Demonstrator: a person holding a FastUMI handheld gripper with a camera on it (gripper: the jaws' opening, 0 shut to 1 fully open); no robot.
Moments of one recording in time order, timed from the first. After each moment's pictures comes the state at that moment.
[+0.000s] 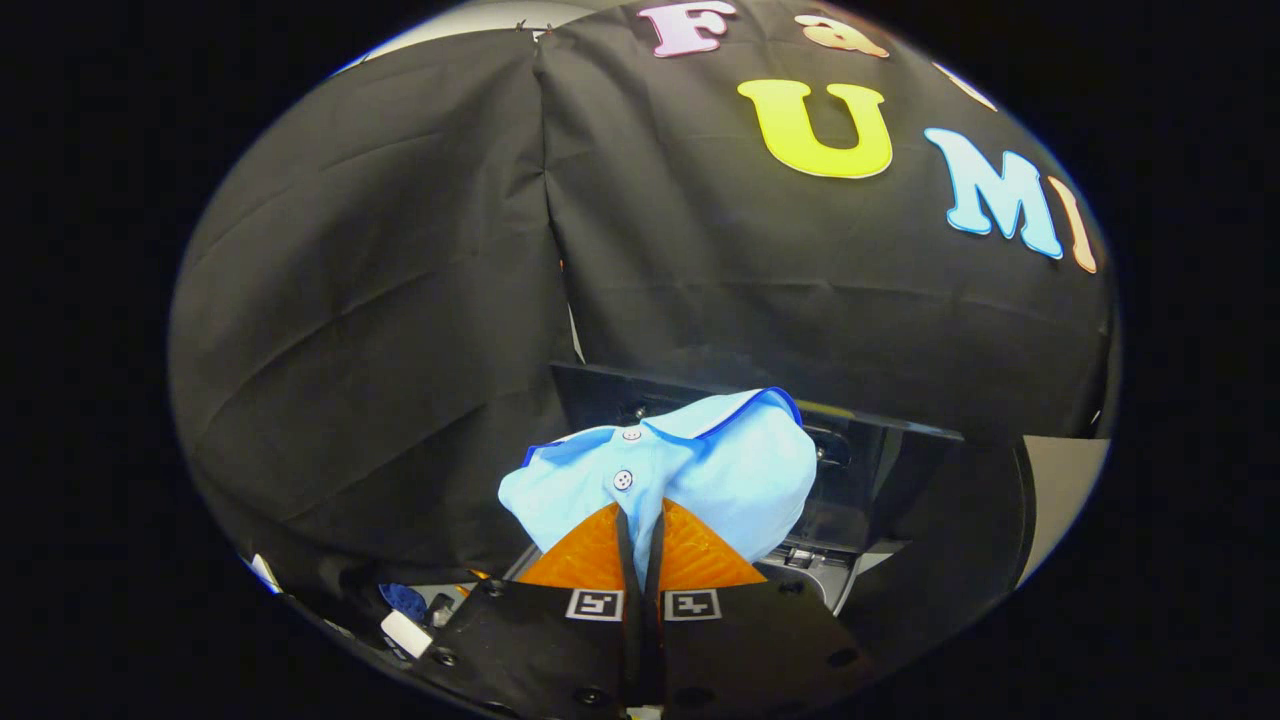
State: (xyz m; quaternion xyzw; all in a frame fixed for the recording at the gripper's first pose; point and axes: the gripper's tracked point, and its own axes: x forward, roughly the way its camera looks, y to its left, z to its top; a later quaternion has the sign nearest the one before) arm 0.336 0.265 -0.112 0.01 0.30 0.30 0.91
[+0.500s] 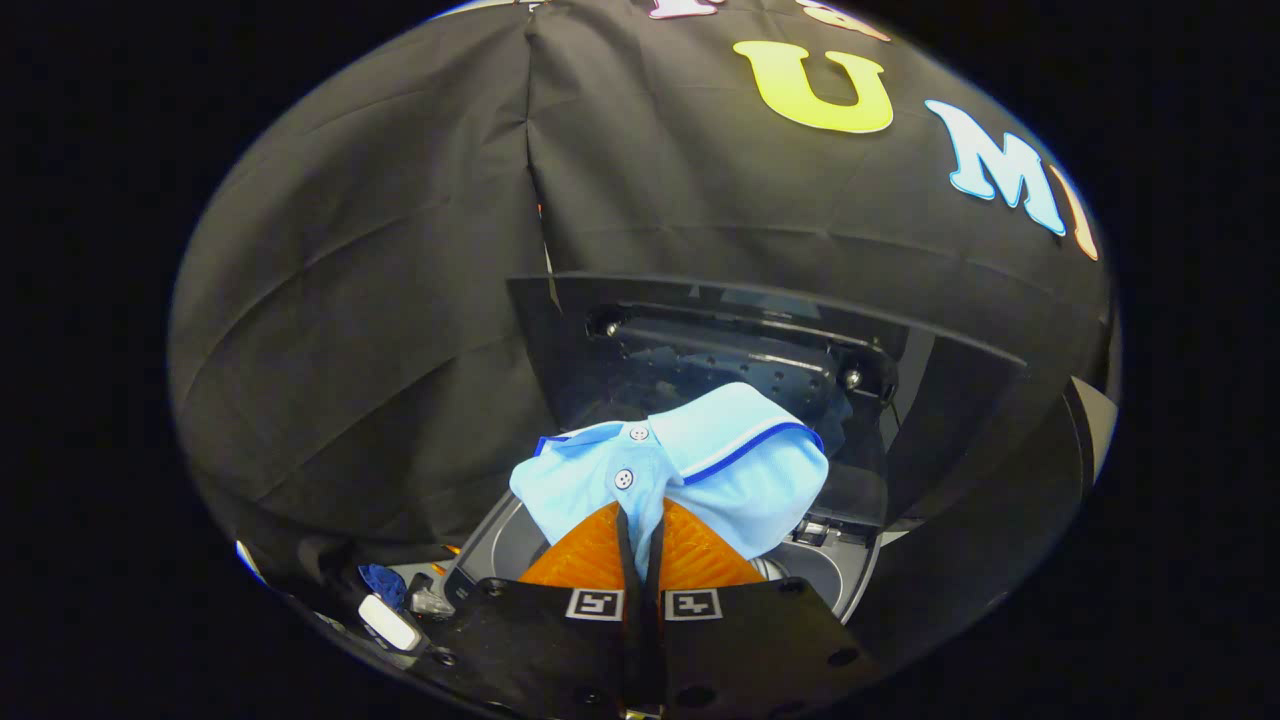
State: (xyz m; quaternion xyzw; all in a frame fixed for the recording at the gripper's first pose) arm 0.343 0.279 -0.191 -0.01 0.34 0.28 0.90
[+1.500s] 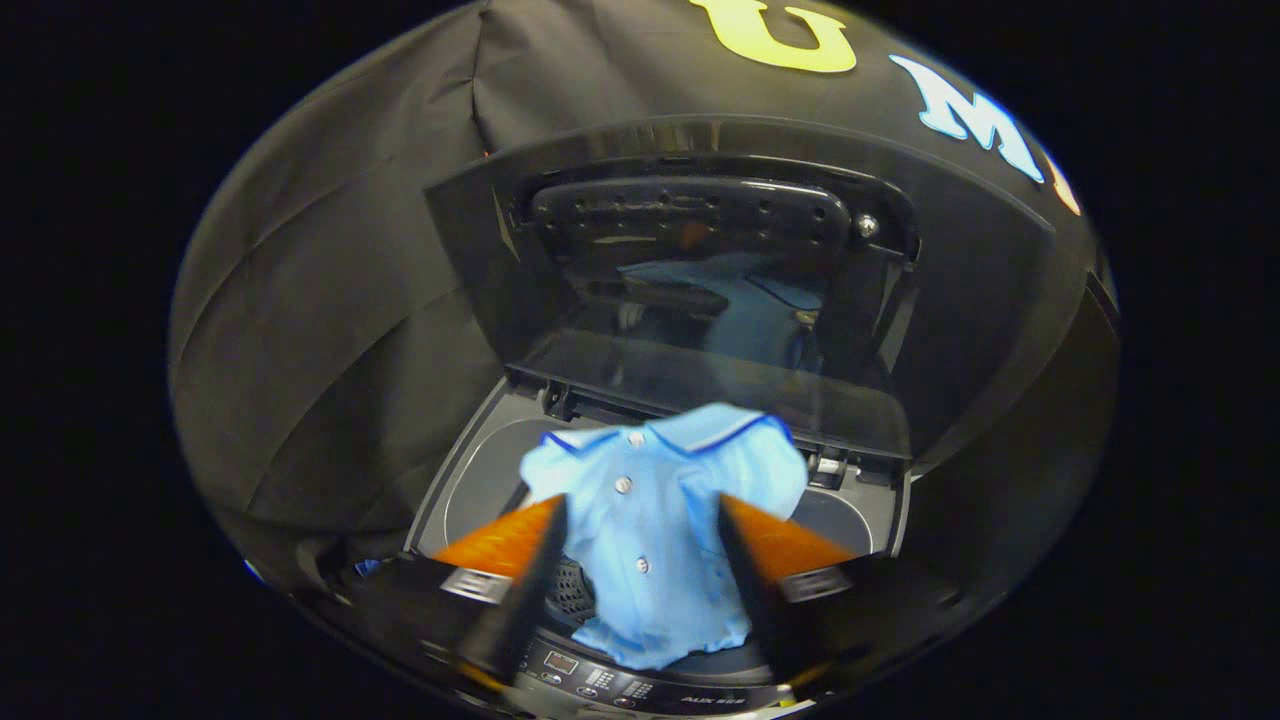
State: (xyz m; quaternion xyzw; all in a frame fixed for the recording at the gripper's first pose) arm 0.341 0.264 -0.257 -0.01 0.40 0.23 0.89
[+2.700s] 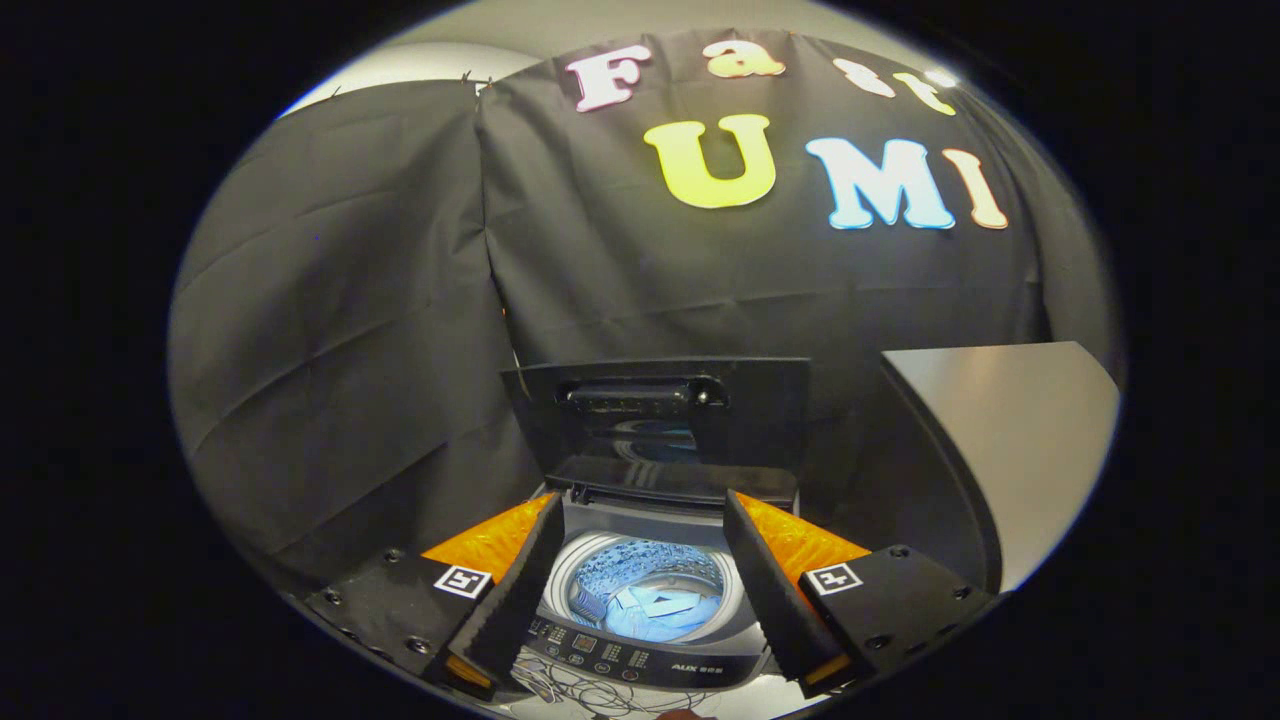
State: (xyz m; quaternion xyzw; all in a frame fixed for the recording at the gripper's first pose) arm 0.244 0.165 -0.097 0.09 0.20 0.19 0.96
